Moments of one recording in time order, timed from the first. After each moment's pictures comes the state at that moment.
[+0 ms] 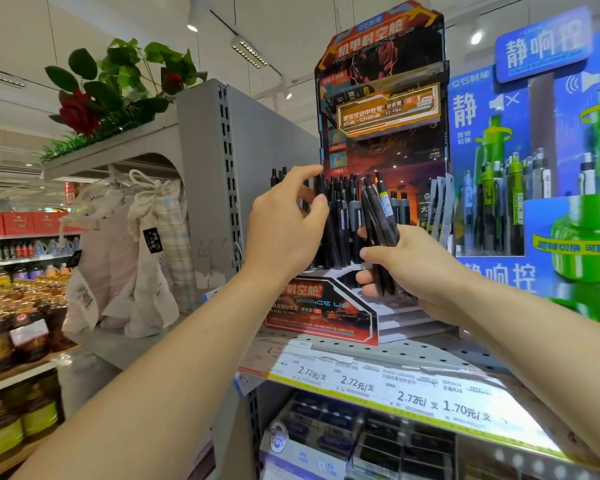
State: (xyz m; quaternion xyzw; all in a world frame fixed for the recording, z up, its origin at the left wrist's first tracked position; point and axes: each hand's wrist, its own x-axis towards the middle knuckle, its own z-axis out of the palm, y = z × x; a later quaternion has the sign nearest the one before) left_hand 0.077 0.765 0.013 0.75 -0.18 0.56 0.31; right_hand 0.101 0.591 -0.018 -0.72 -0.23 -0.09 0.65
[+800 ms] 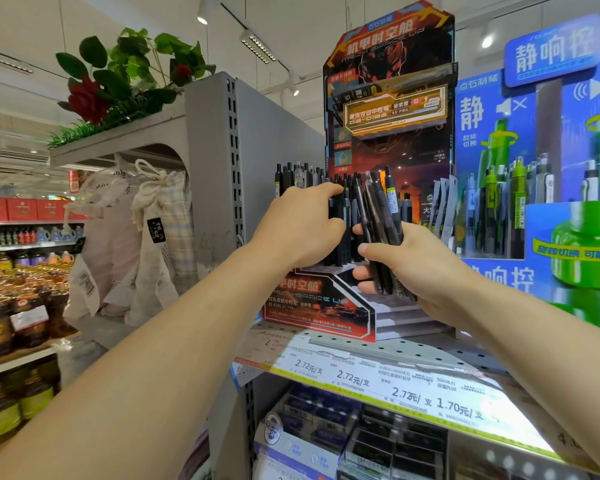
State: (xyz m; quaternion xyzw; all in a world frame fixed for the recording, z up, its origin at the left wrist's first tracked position) left_hand 0.074 0.758 0.029 0.89 -0.13 0.41 0.14; right_hand 0.094 0.589 -0.018 -0.68 -0.27 -0.07 0.67
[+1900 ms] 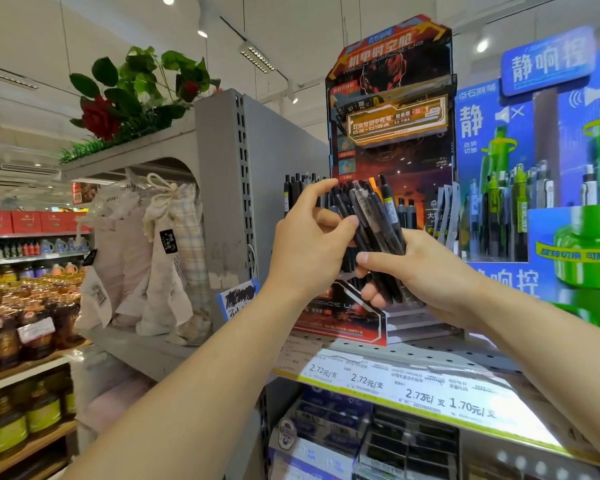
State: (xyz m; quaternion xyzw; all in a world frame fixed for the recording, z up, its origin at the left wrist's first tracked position) left_hand 0.059 0.749 0.000 0.73 -0.19 0.45 0.47; right_hand 0.079 0.586 -0.016 -0.70 -0.34 -0.05 0.62
